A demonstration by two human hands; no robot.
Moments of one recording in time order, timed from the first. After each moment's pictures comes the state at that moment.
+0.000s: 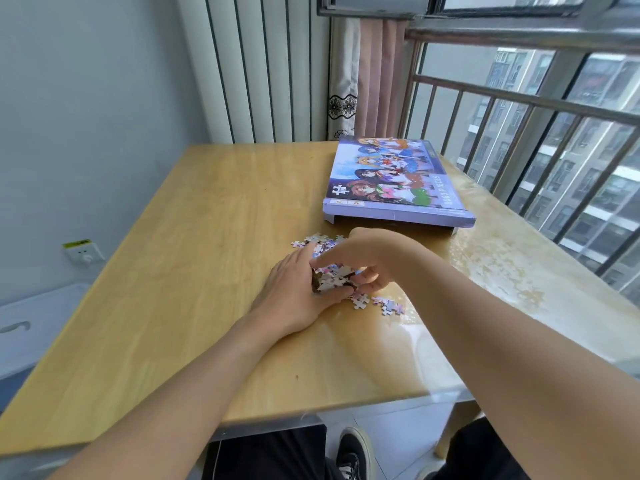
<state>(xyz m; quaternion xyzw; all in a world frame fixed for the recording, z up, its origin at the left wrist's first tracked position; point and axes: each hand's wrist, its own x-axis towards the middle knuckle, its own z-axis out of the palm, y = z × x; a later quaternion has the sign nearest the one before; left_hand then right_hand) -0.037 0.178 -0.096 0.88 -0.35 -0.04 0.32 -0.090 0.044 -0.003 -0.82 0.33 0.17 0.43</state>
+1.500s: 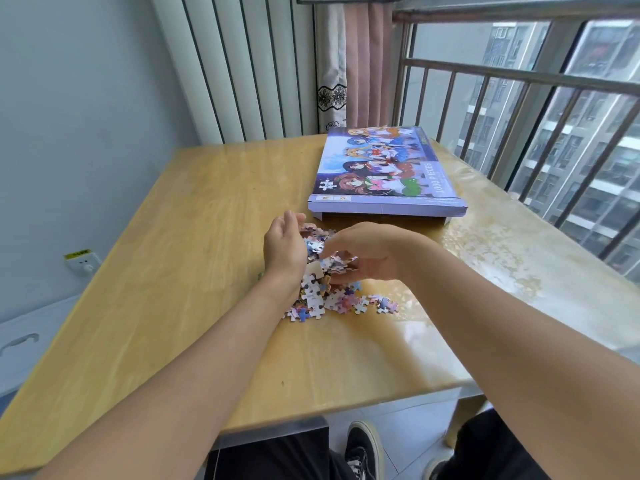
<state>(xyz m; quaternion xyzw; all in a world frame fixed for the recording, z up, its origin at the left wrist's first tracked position) -0.021 0.120 -0.068 0.72 -0.07 -0.06 0.69 -0.089 0.005 -0.029 -0.67 0.26 0.12 0.69</state>
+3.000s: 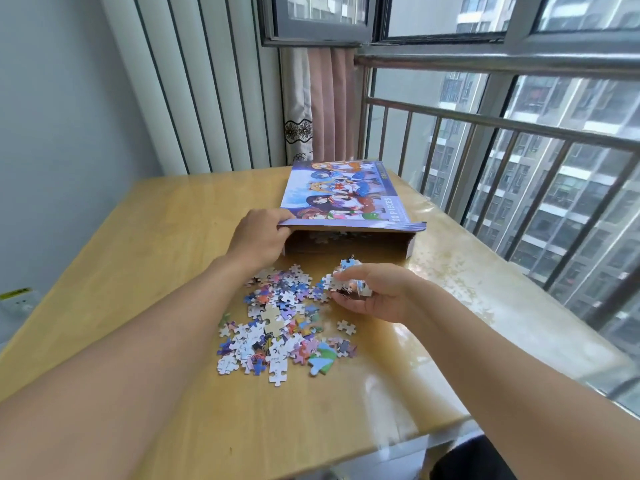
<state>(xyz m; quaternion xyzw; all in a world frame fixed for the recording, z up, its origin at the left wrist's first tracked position) 0.054 0.075 -0.030 0.87 -0.38 0.08 0.29 -0.129 -0.047 -0.029 -0.47 0.37 0.00 0.80</state>
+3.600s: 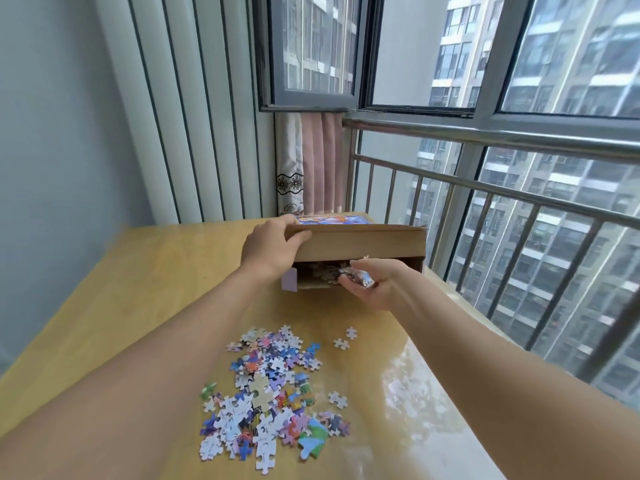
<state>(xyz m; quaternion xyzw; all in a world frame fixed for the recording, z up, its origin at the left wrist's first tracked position) 0.067 0.033 0.035 0.84 -0.35 0.11 0.39 -0.077 -0.093 0.042 -0.37 0.39 -0.16 0.83</state>
